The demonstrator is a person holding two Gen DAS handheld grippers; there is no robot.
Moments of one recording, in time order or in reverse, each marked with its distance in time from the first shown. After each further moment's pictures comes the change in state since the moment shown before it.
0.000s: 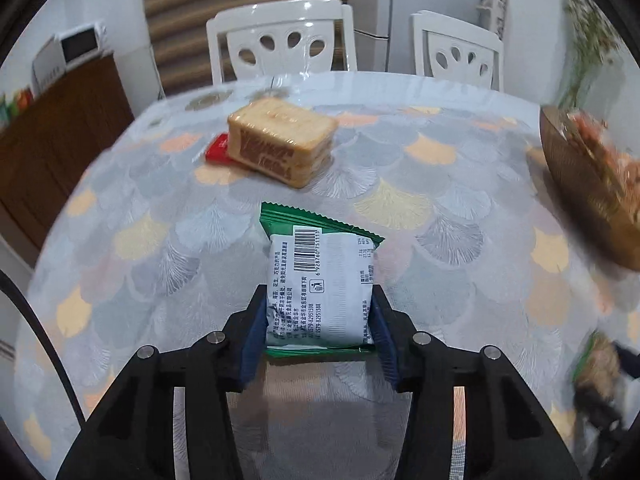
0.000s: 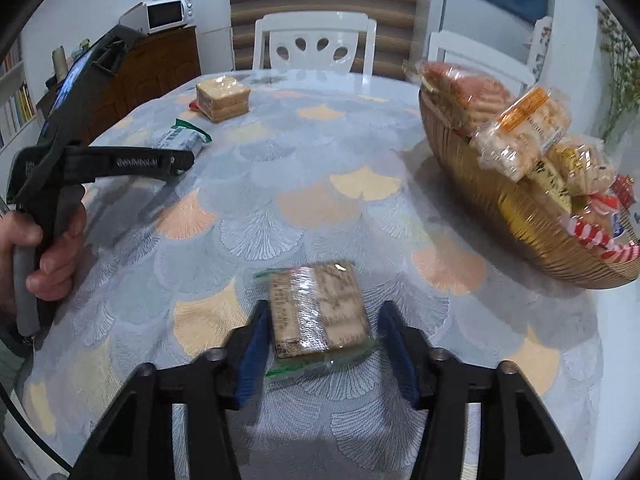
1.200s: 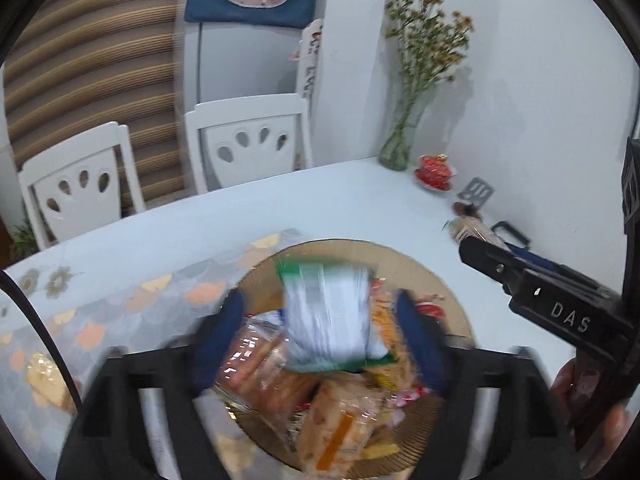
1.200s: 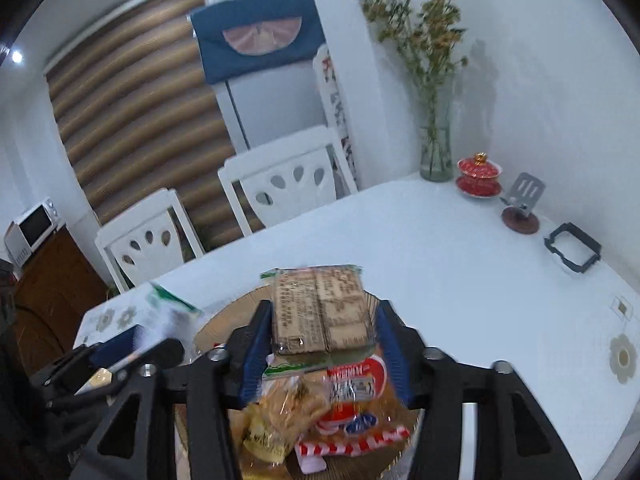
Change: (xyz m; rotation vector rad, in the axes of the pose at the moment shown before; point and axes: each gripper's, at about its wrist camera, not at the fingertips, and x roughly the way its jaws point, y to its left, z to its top) left arm -0.085 -0.233 0.155 0.234 -0.167 -0.455; right arm -0.094 -0.245 0.124 0.606 -0.224 -0.242
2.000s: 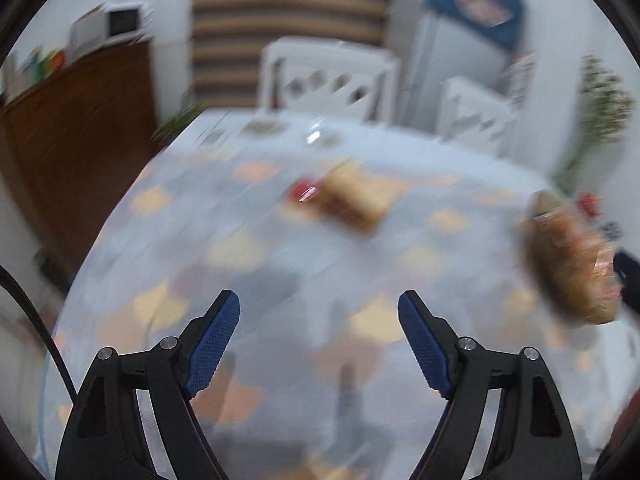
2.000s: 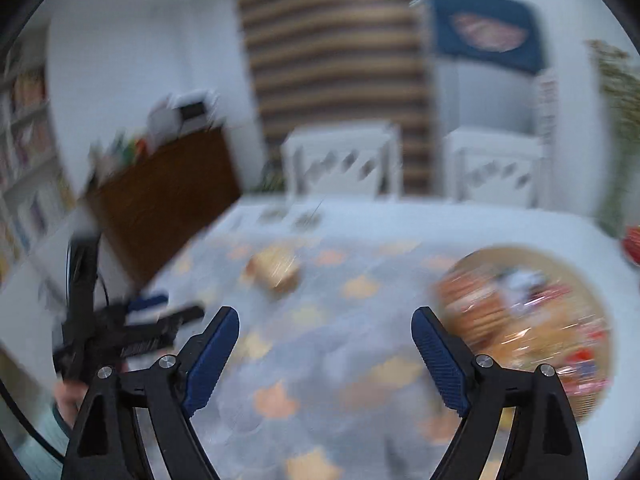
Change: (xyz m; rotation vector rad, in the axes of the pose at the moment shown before) left arm -0.139 0.252 -0.216 -0.427 0.057 0.452; right arm -0.037 0.224 -0.167 -0.553 0.119 0.471
